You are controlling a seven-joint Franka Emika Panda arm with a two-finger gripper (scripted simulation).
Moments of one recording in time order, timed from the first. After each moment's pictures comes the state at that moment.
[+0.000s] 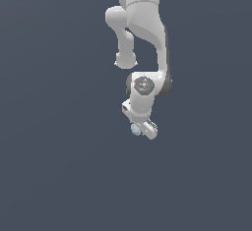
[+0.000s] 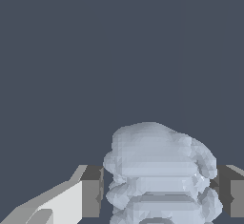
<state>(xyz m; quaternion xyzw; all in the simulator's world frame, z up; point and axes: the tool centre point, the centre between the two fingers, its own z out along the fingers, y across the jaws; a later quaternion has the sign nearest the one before) -0.008 0.059 0.037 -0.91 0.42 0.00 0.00</state>
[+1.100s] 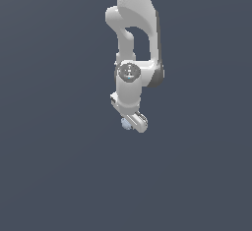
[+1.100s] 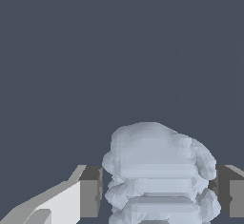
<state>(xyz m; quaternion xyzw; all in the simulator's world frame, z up) -0.015 0.010 0.084 -0.91 0.42 0.00 0.00</state>
